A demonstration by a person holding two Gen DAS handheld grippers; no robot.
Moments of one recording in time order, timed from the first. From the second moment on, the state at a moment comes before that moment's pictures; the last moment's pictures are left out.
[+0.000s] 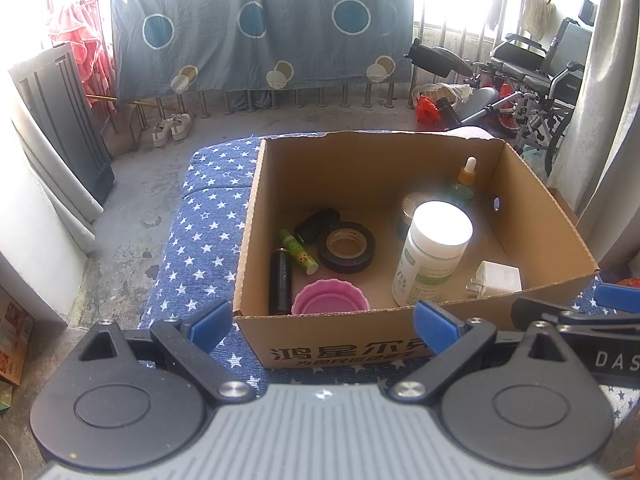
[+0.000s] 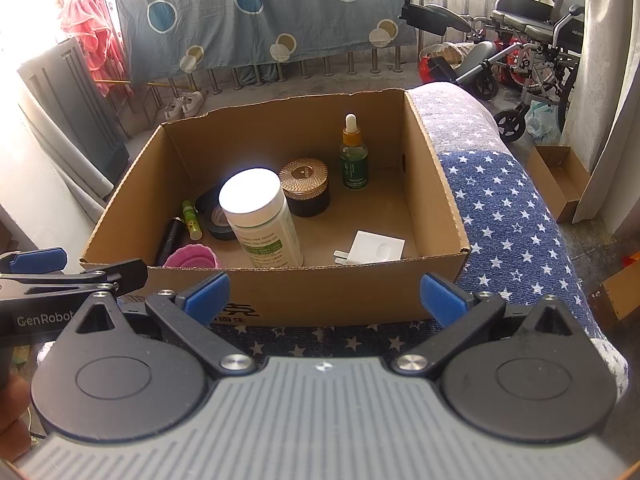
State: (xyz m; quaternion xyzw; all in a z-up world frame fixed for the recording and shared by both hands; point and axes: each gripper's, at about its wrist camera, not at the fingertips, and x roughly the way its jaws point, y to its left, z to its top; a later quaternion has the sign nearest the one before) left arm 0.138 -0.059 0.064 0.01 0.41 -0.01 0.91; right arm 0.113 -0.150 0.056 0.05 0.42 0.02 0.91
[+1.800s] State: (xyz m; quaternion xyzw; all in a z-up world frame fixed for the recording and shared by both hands) left arm 0.138 -0.059 0.064 0.01 0.41 -0.01 0.91; right arm 0.111 -0.149 0.058 0.05 0.41 0.02 0.91
